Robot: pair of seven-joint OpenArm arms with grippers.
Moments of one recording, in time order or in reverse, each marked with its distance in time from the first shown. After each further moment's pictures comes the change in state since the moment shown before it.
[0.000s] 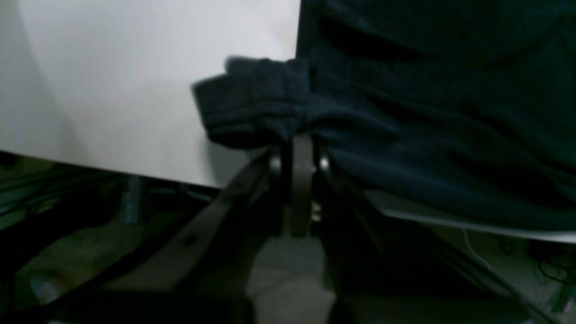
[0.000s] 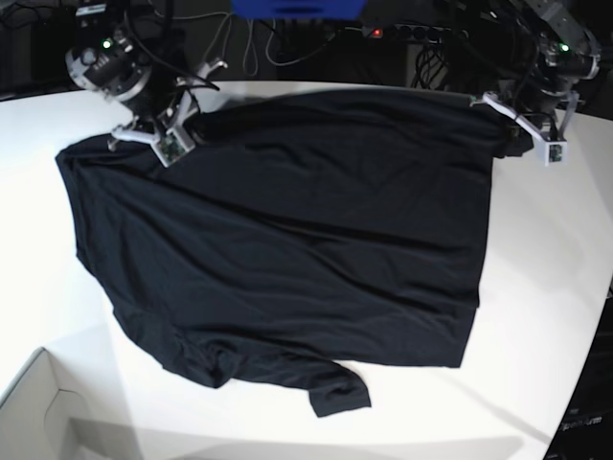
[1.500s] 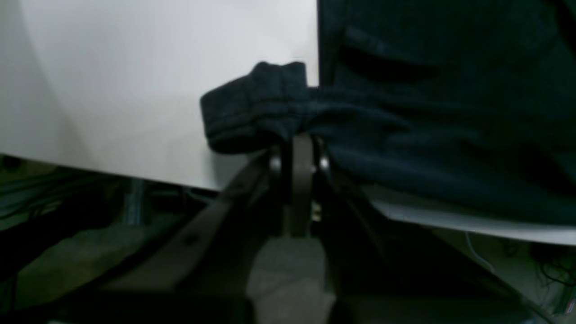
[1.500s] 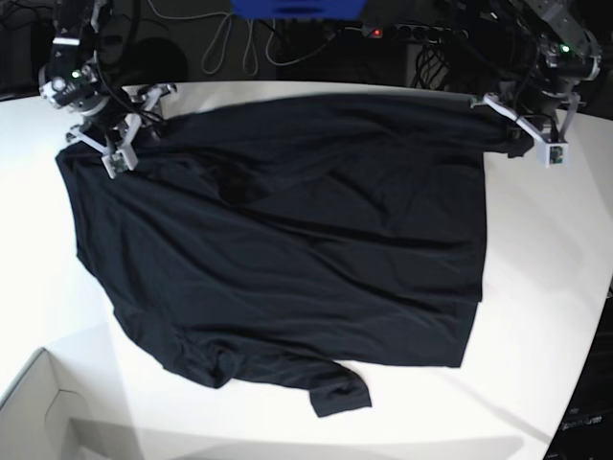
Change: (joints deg) left arm -0.1 0.0 0.3 0.0 0.0 0.0 0.0; right arm 6.1 0.1 12.0 -15.5 0.0 -0.2 -2.9
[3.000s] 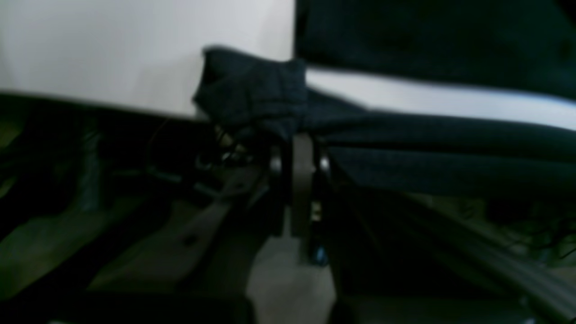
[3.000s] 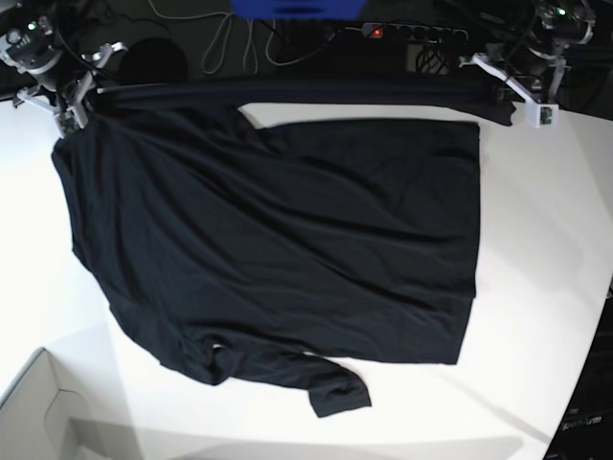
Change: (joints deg) left arm 9.5 0.6 -0.1 0.3 -10.1 -0.4 0.0; right arm -12.9 1.3 14.2 11.5 -2.2 5.9 0.7
